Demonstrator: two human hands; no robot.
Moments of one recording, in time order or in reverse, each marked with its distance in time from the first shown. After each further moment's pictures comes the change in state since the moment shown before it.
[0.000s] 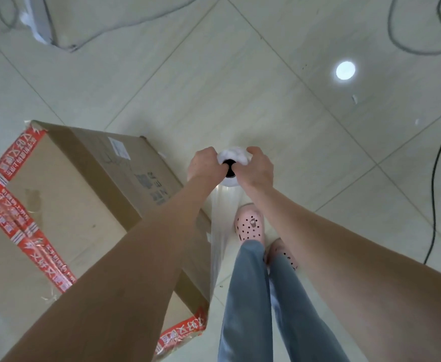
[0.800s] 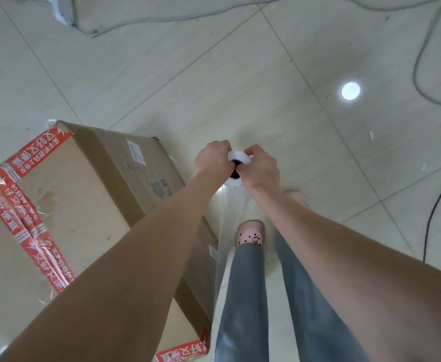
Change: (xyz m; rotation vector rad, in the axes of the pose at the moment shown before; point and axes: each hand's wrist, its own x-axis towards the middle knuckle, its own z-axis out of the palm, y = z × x) left_hand 0.049 -0.013 -0.057 0.058 0.092 0.146; right_hand 0.022 -0.078 0.026 -0.320 -0.013 -0.115
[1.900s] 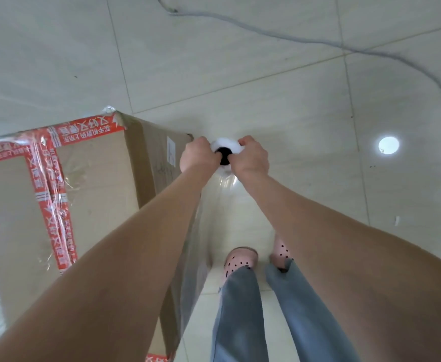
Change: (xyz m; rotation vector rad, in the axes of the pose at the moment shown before) left_hand 0.046 -0.076 -0.076 -0.397 0.127 -0.586; right_hand 0.059 -0.132 0.038 -0.100 -0.214 -0.172
